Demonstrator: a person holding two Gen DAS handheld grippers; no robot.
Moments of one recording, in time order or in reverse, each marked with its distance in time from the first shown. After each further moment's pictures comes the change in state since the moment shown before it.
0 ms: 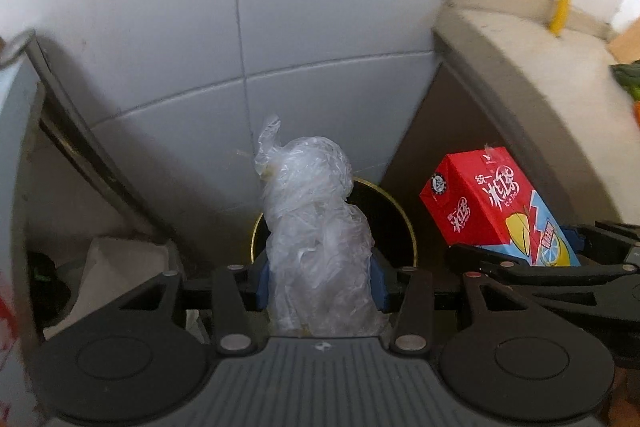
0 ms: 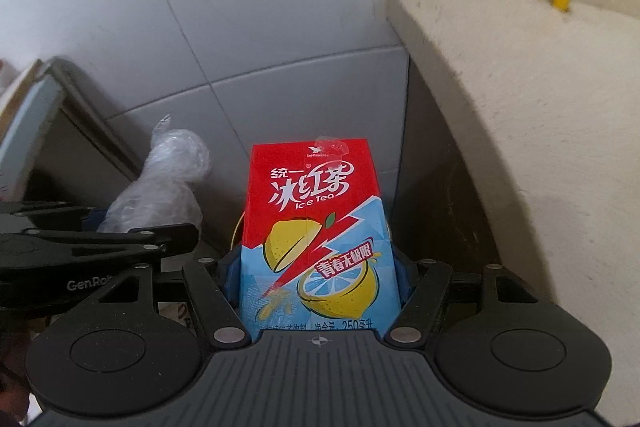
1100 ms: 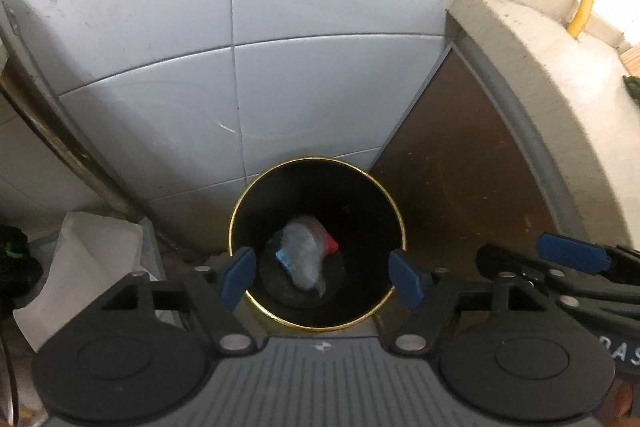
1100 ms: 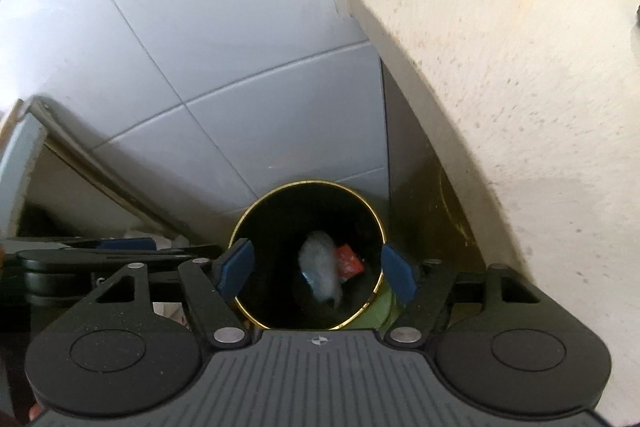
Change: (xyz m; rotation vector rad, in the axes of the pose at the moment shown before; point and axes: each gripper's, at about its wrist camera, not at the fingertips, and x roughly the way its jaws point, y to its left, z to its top) left arm 0.022 0.000 0.007 -0.069 0.058 -0.057; right arm -0.014 -0.013 0.002 0.105 -0.032 0.010
